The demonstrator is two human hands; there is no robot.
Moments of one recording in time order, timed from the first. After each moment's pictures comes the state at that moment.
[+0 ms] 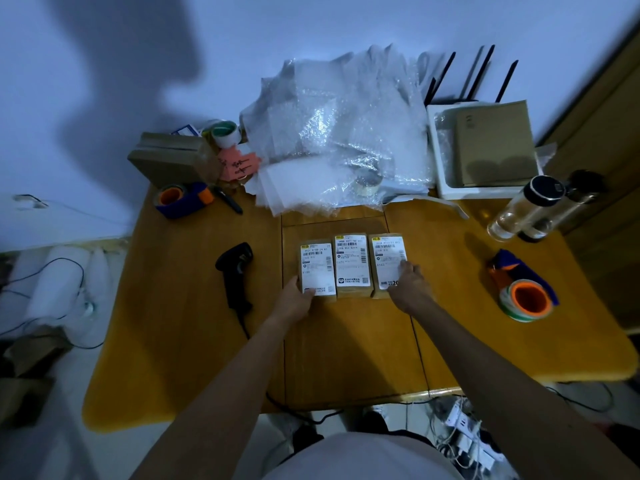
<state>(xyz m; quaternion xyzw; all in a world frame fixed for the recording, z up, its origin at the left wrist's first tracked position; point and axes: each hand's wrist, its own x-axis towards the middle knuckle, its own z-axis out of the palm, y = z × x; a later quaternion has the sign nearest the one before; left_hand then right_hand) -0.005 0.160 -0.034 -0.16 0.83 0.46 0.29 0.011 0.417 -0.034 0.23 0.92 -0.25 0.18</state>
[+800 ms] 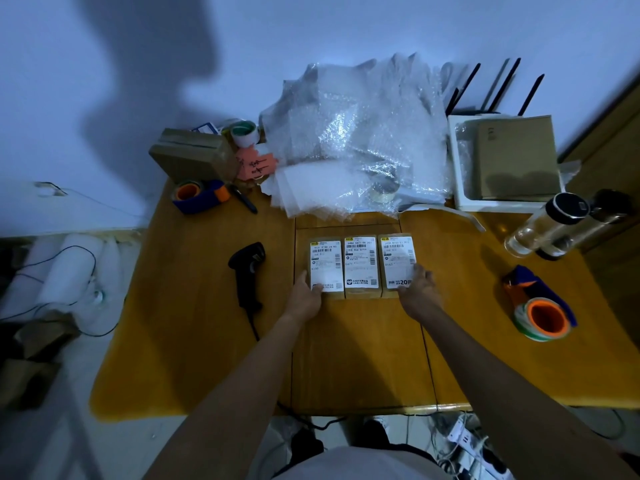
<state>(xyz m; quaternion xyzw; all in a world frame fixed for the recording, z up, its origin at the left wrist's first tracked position) -0.020 0.159 -0.053 -0.19 0.81 0.49 0.24 -0.001 0.411 -0.047 0.25 0.92 -0.27 0.13</state>
